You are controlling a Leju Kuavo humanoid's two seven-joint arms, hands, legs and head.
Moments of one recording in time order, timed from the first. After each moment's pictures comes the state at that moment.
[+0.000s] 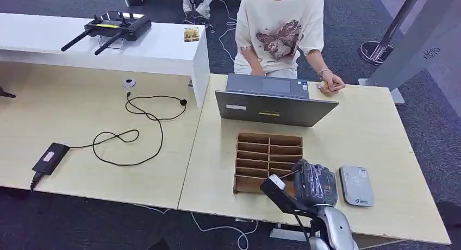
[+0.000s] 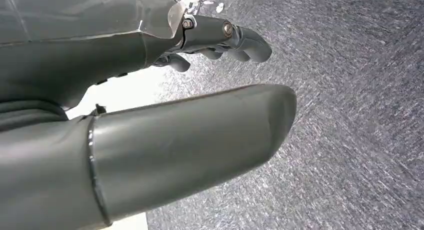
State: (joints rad) left arm -0.07 -0.14 0.51 -0.19 -1.43 -0.07 0.08; right arm 0.00 -0.01 0.26 -1.25 1.19 -0.09 0.00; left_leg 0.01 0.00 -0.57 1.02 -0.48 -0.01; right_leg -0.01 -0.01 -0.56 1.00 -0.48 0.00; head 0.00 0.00
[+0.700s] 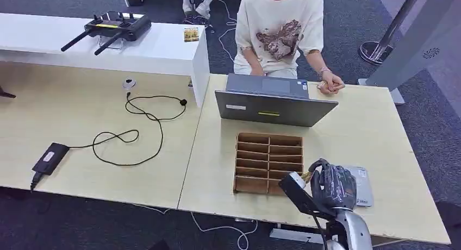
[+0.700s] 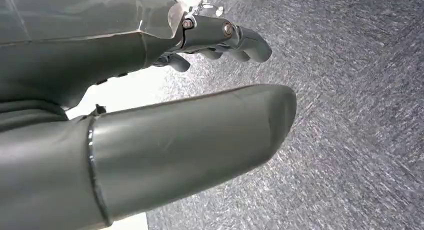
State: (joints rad) left arm -0.07 -0.14 0.51 -0.19 -1.45 -0.07 0.08; right arm 0.06 -0.01 0.17 -1.37 1.15 -0.07 -0.02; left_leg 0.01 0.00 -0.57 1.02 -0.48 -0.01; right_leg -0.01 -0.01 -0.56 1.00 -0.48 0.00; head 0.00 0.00
